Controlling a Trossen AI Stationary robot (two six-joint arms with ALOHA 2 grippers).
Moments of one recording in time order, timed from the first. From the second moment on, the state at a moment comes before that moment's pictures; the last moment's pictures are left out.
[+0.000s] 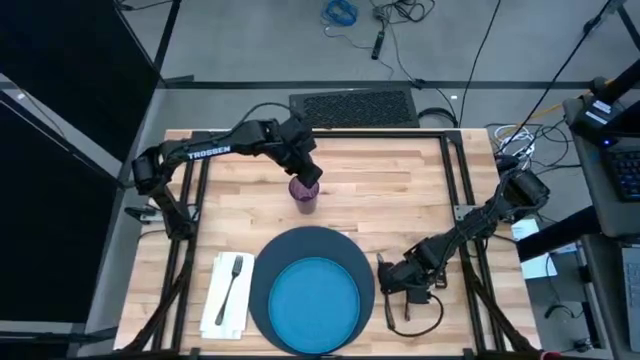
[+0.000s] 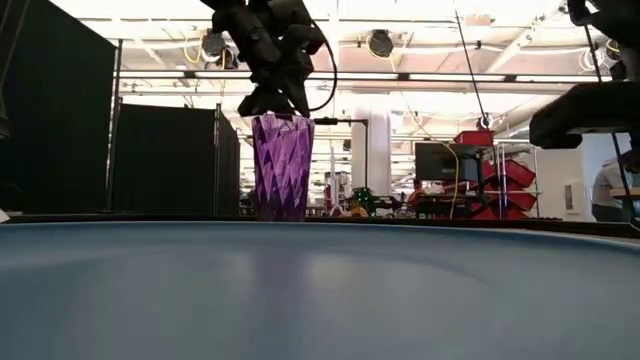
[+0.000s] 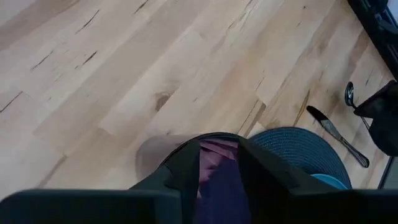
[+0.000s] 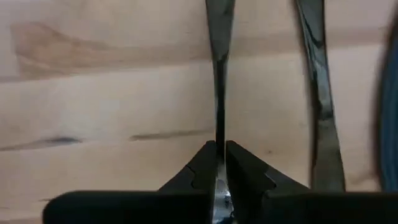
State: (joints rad) left arm 0.40 1.69 1.48 -0.82 0.29 -0.43; right arm 0.55 1.58 0.84 -0.68 -0.16 -0.90
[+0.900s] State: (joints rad) left arm 0.39 1.69 1.48 -0.82 0.29 -0.43; right arm 0.56 1.48 1.03 -0.82 0.16 0.20
